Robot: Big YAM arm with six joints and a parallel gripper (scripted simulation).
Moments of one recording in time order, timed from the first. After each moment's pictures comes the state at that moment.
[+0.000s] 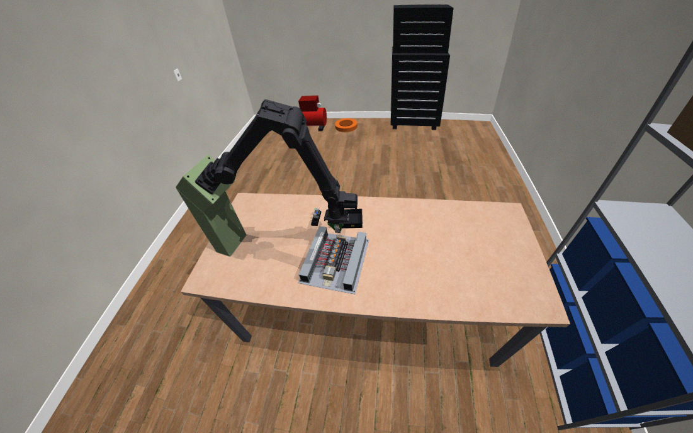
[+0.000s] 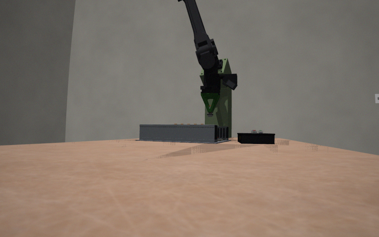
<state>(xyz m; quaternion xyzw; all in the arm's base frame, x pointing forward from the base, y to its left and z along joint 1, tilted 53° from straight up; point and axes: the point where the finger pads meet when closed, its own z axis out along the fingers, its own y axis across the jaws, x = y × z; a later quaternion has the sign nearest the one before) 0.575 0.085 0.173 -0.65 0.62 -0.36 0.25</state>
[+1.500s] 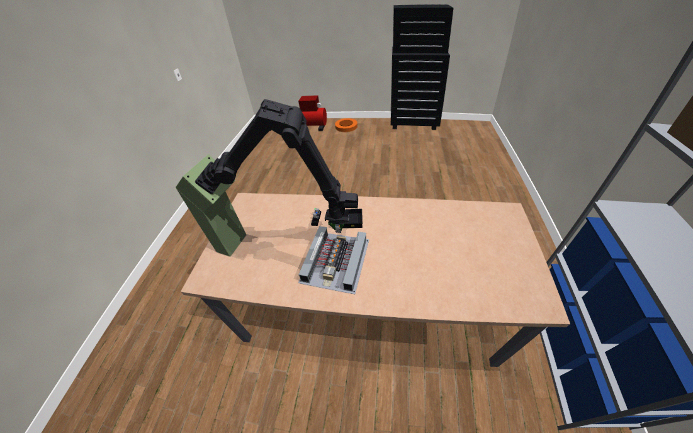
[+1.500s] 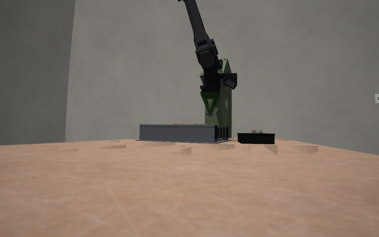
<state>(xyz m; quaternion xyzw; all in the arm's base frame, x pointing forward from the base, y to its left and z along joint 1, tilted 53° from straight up) 0.575 0.085 0.176 -0.65 0.62 -0.36 0.25</state>
